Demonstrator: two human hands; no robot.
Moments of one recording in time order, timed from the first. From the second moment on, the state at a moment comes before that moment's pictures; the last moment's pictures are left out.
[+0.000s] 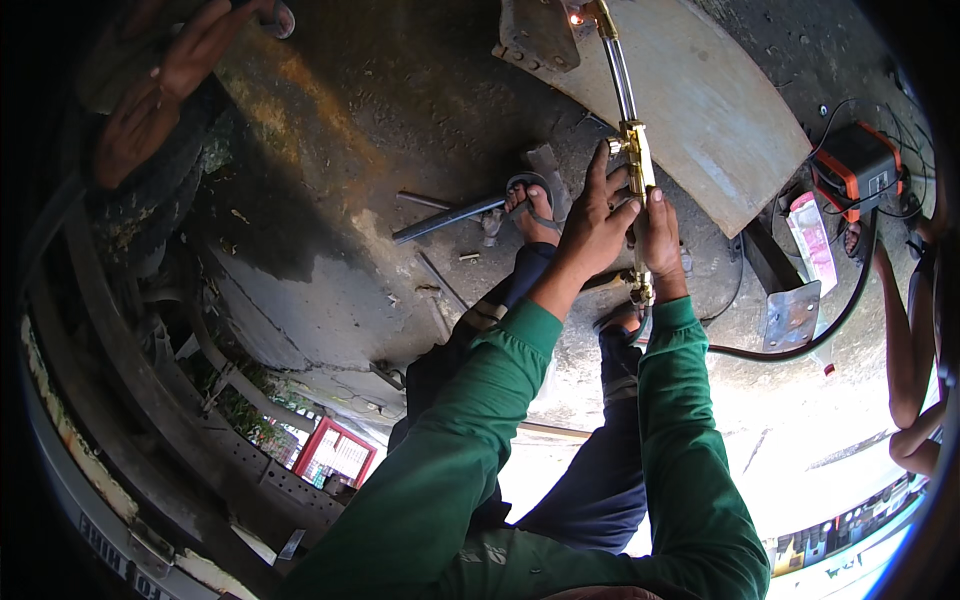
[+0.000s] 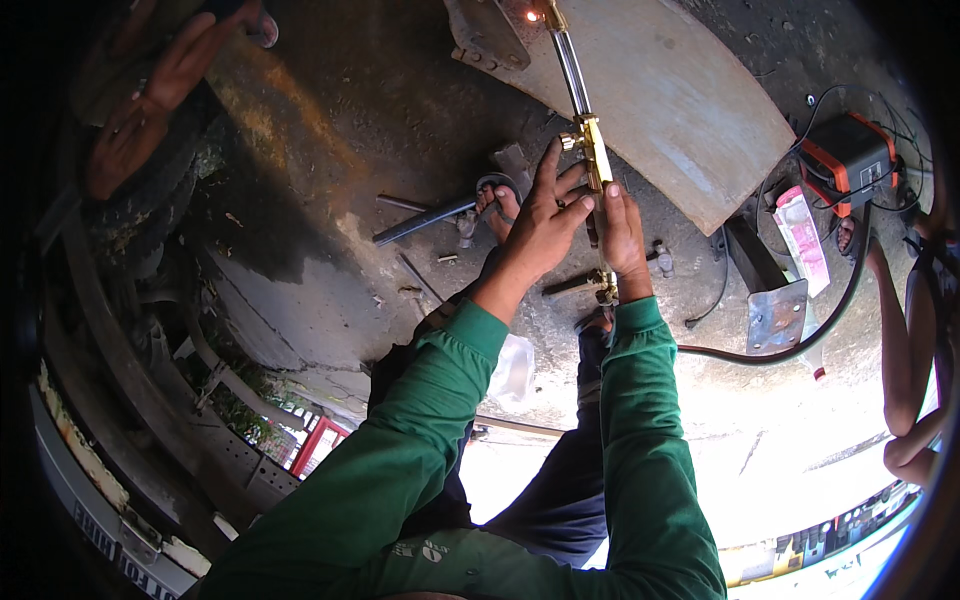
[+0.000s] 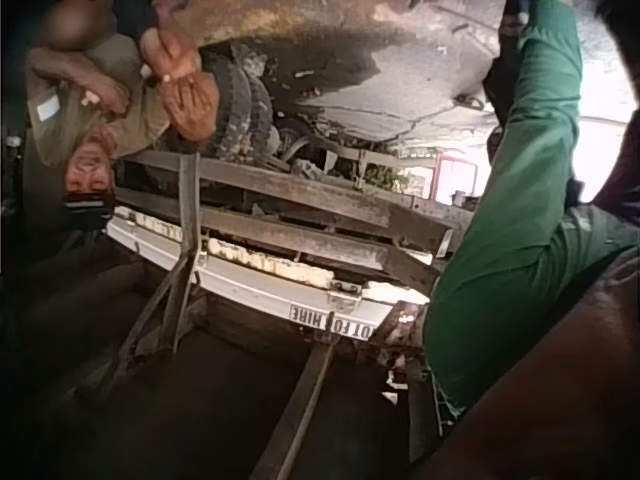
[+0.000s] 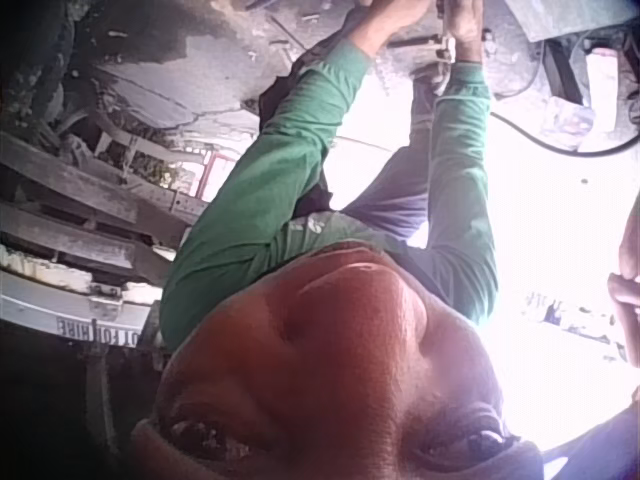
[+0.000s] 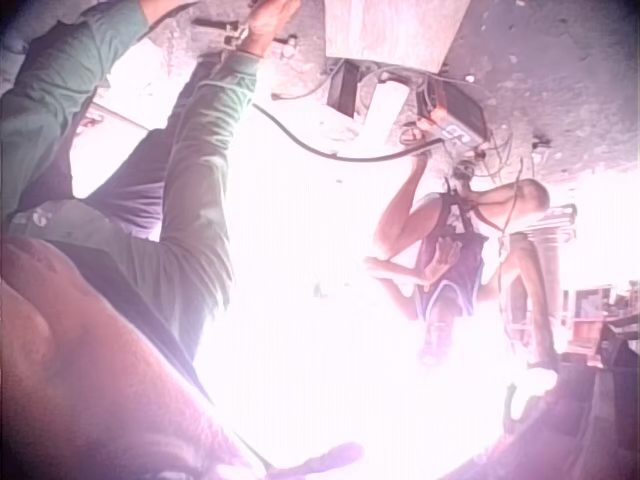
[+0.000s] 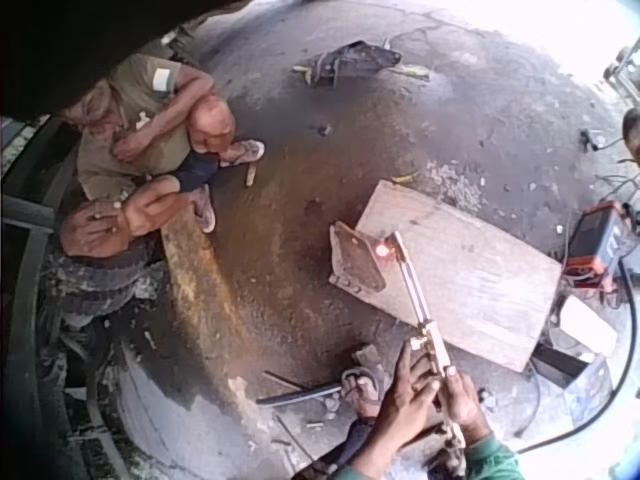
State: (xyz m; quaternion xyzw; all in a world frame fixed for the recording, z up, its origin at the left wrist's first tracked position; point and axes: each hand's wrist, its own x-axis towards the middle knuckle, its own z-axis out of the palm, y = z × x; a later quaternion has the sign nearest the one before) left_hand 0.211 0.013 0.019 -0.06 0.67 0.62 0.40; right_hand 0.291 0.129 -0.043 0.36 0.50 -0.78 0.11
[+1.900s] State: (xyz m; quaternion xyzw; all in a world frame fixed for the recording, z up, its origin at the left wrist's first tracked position) left_hand 0.210 0.007 0.017 -0.06 0.66 0.62 0.43; right_hand 0.294 0.124 -0.047 0.36 0.50 -0.78 0.11
